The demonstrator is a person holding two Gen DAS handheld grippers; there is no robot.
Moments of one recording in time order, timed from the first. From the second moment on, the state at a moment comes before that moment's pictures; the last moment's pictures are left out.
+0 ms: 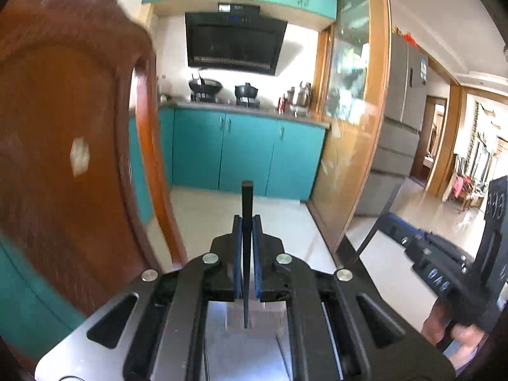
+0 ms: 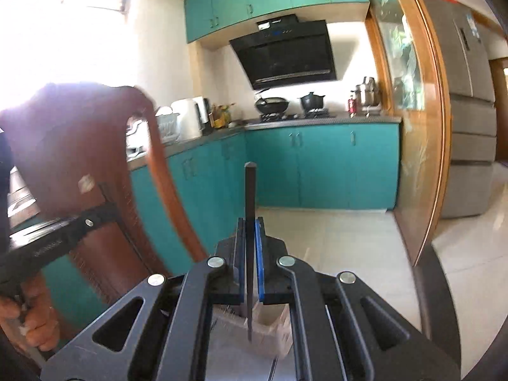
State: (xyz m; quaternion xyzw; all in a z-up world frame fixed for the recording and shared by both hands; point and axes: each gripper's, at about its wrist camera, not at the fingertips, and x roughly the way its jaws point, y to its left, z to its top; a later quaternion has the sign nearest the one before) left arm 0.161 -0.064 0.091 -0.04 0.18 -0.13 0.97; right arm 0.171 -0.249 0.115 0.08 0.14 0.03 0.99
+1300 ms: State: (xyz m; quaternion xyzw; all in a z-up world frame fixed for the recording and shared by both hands) left arm 0.053 -0.053 -0.048 0.01 0.21 -0.05 0.98; right arm -0.007 -0.224 -0.025 0.00 0.15 -0.05 0.99
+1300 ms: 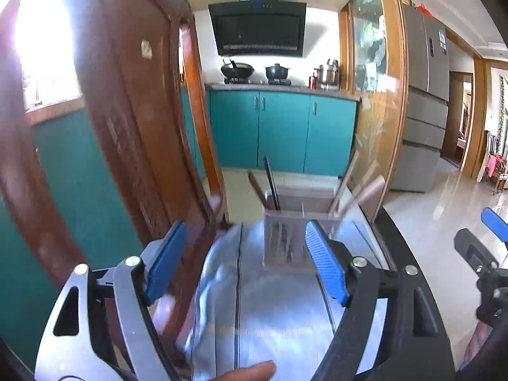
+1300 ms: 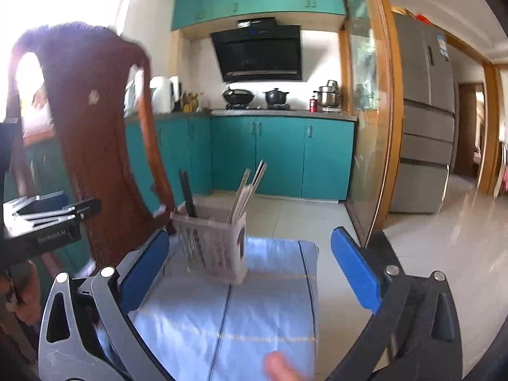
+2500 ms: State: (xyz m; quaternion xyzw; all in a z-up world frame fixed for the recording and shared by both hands) left arm -0.017 -0.054 -0.044 0.05 0.18 -0.04 0.98; right arm -0.049 -0.200 -0.024 -0.02 0.12 -0.03 0.99
